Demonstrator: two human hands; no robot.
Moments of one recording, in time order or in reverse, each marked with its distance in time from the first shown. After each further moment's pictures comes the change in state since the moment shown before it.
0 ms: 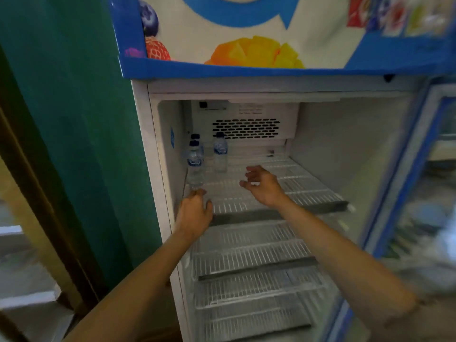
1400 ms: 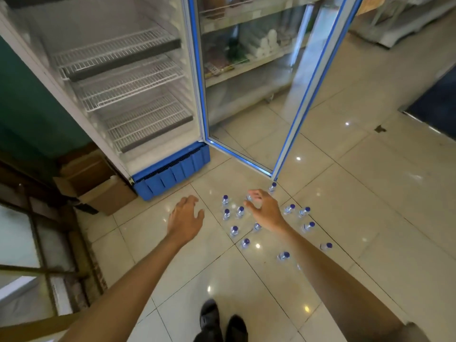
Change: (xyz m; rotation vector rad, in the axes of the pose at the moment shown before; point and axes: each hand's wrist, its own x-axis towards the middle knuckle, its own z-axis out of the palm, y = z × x) left_hand -0.709 0.135 0.038 -0.091 -0.757 0.021; right_hand -0.895 0.103 -0.059 -0.064 0.149 0.724
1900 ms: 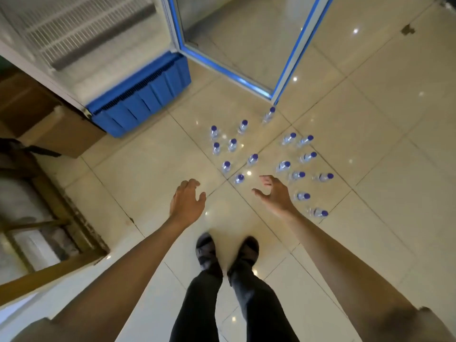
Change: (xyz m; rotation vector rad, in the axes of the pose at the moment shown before) left_hand -0.010 -0.091 0.187 0.000 -0.320 -0.180; right_hand -0.025 0.202 0.082 -0.098 -0.079 0.351
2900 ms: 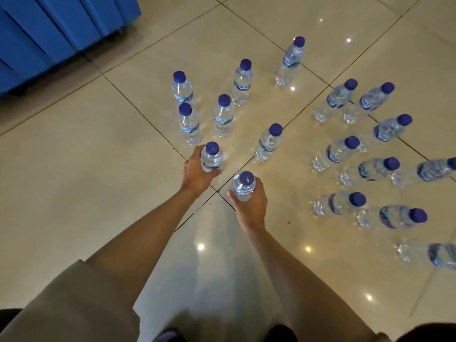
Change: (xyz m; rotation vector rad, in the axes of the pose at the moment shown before) left_hand 0.429 -0.198 0.446 -0.415 0.154 0.188; right_hand 0.372 0.341 0.361 0.453 0.497 -0.078
